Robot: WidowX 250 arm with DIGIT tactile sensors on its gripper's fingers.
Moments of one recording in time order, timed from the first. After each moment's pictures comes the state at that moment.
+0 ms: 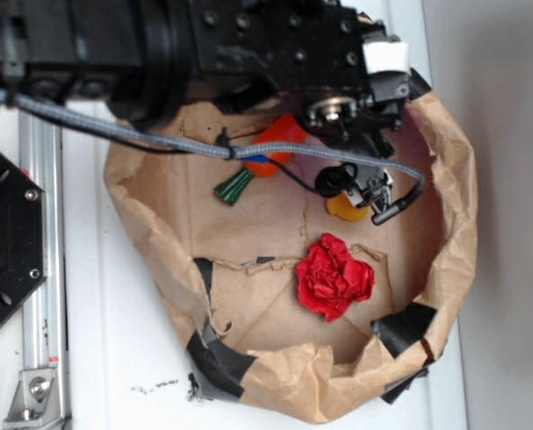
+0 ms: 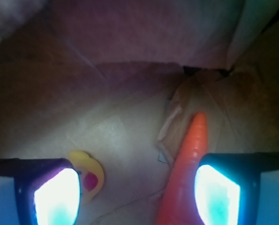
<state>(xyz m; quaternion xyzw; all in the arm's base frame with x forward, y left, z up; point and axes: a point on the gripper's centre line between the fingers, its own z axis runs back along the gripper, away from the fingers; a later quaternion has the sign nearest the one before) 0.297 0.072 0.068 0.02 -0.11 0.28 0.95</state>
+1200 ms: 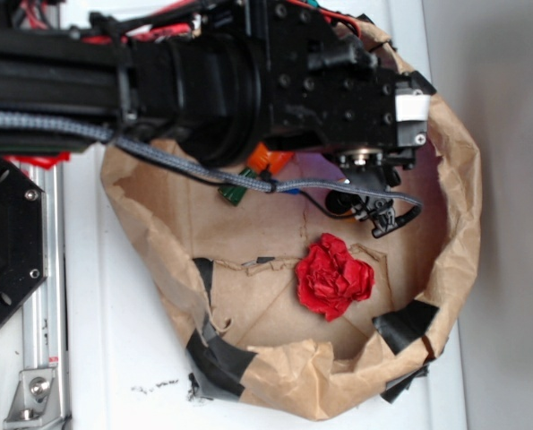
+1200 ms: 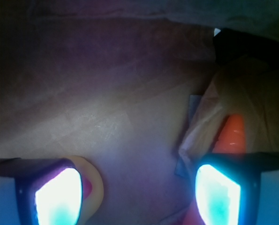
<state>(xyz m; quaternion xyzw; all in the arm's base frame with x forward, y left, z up) 0.302 0.060 0.036 0.04 -0.07 0.24 0.97</state>
